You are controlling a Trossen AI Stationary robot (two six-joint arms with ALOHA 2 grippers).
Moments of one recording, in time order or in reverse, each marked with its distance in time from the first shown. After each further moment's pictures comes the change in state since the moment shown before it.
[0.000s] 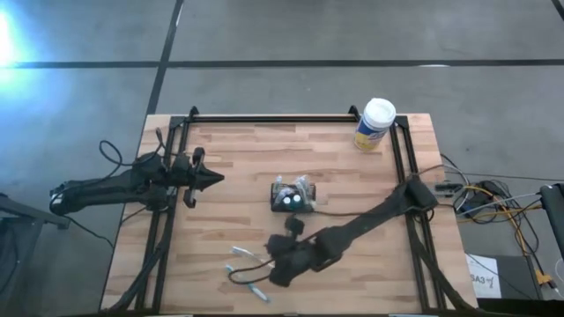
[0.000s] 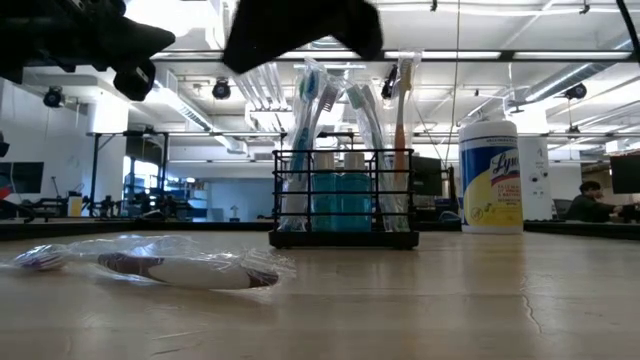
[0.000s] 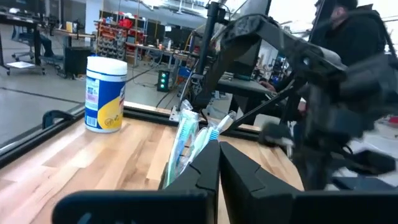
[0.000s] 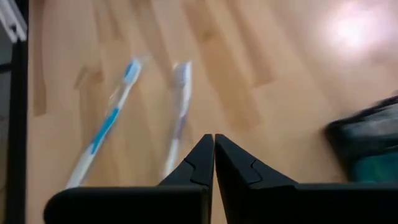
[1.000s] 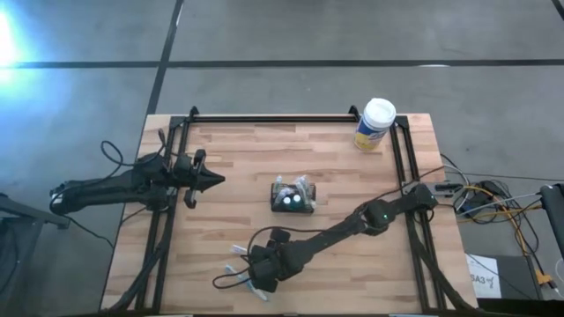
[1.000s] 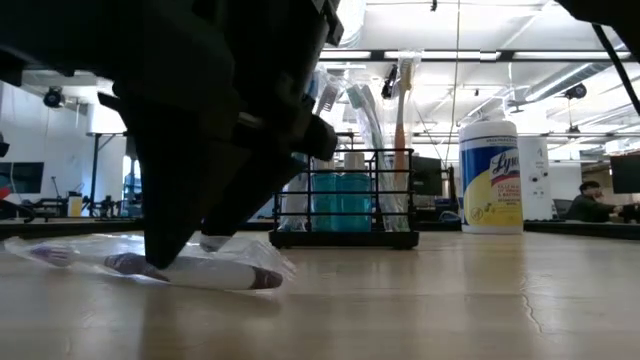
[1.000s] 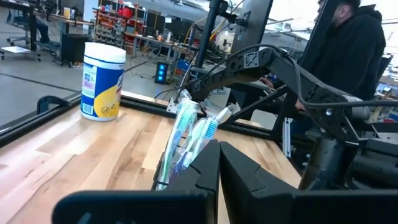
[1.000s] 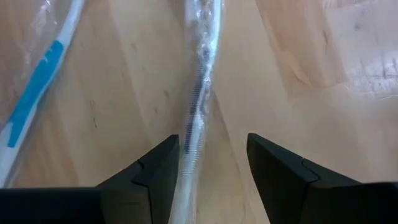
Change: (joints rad) left arm -0.001 0.001 -0.010 -0.018 0.006 -0.040; right arm -0.041 0.473 0.541 -0.369 -0.172 0.050
